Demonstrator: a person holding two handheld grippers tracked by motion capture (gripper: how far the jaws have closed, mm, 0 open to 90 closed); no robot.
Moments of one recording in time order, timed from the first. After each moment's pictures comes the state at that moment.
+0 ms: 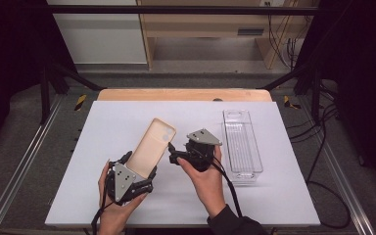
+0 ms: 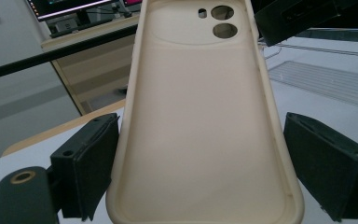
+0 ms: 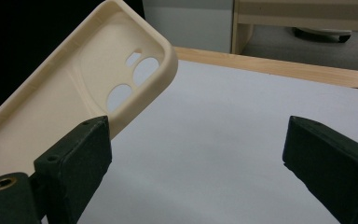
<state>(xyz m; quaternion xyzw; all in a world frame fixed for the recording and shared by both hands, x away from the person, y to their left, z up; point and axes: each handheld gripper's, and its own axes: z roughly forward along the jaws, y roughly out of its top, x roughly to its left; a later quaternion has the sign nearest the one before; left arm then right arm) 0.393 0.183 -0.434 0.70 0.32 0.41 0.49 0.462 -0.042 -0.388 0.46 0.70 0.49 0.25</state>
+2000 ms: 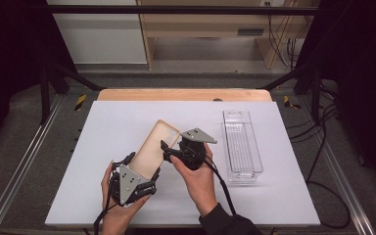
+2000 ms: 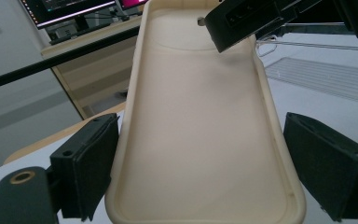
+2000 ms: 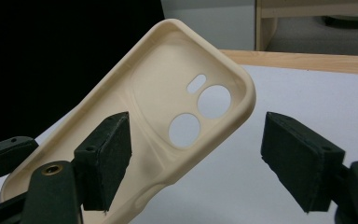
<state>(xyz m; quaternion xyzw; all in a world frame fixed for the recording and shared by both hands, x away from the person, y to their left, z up) 0.389 0.174 -0.435 0.71 0.31 0.42 0.48 0.465 -0.024 -0.388 0.46 0.69 0.53 0.19</state>
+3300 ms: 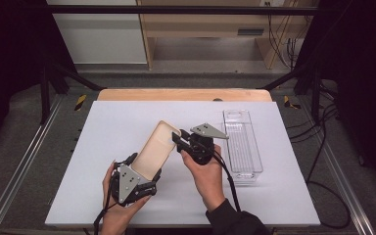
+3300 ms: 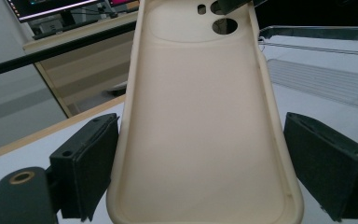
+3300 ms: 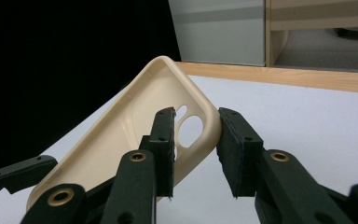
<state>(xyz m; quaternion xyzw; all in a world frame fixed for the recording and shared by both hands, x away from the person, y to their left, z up) 0.392 0.175 -0.438 0.71 0.31 0.39 0.49 0.470 -0.048 -0.375 0.44 0.68 0.56 0.18</state>
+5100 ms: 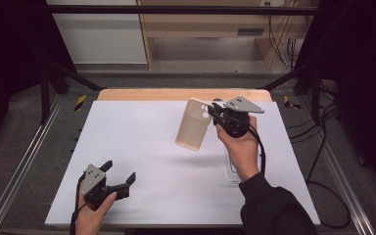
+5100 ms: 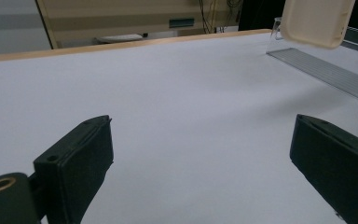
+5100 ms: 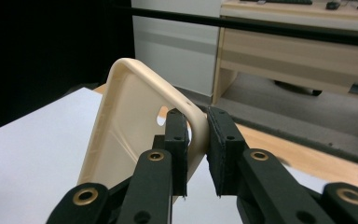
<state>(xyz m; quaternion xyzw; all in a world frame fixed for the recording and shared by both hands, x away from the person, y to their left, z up) 0.392 0.257 -0.457 0.69 0.43 0.29 0.51 0.512 -0.133 -0.323 0.40 0.69 0.52 0.31</state>
